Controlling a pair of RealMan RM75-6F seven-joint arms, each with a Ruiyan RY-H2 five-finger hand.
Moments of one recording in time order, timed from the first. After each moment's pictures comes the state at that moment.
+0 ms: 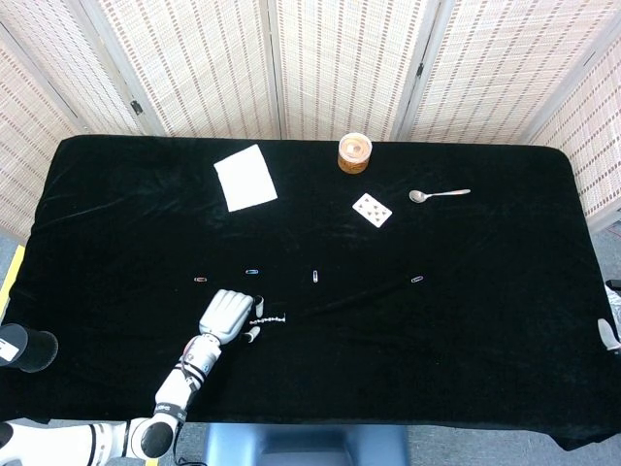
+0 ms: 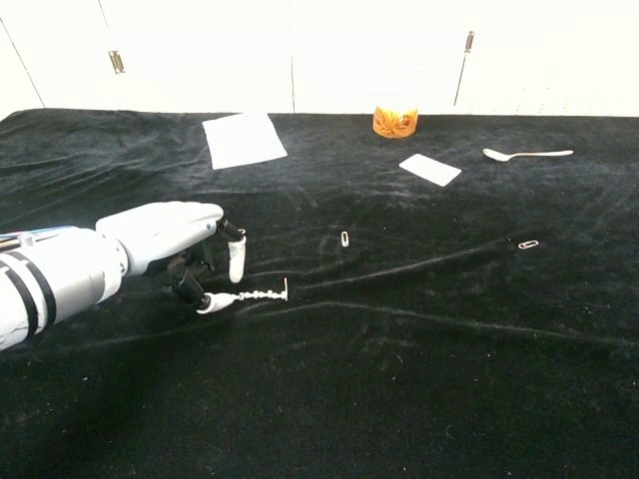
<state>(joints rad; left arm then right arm) -0.66 -1.68 -0.21 -1.61 0.94 0.97 0.67 0.00 -1.18 0.12 -1.18 -1.49 1.75 0.69</state>
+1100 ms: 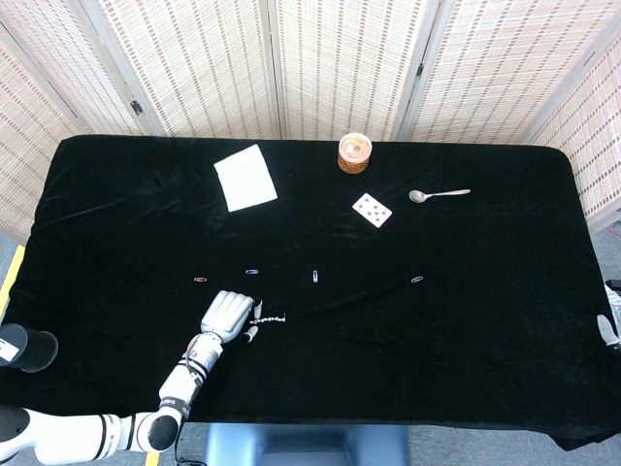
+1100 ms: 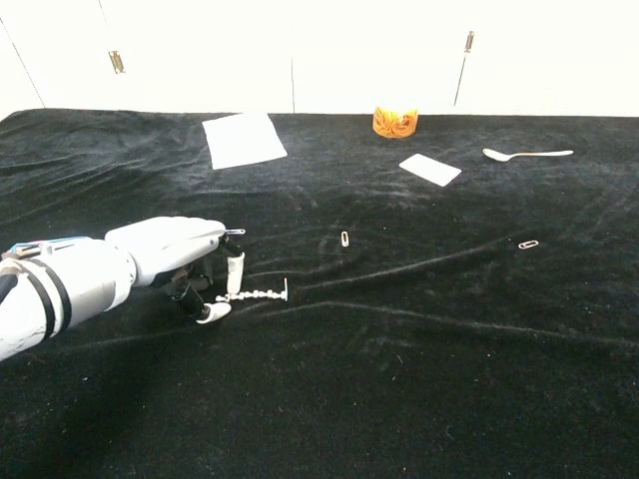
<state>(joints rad) -0.75 -1.69 -0.14 -1.55 0.85 0.98 0.65 0.01 -1.19 0.15 -1.16 -1.49 1.69 0.70</state>
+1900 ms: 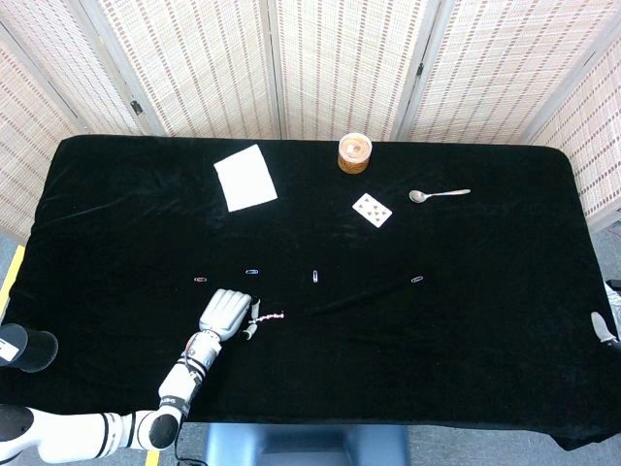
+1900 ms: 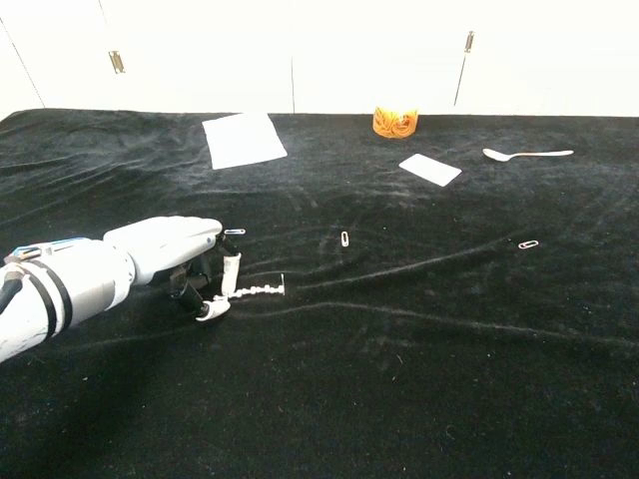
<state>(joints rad) -0.76 -1.70 -0.13 -1.51 0.87 0.99 0.58 0.02 -1.19 0.15 -1.16 -1.50 1.66 0.69</state>
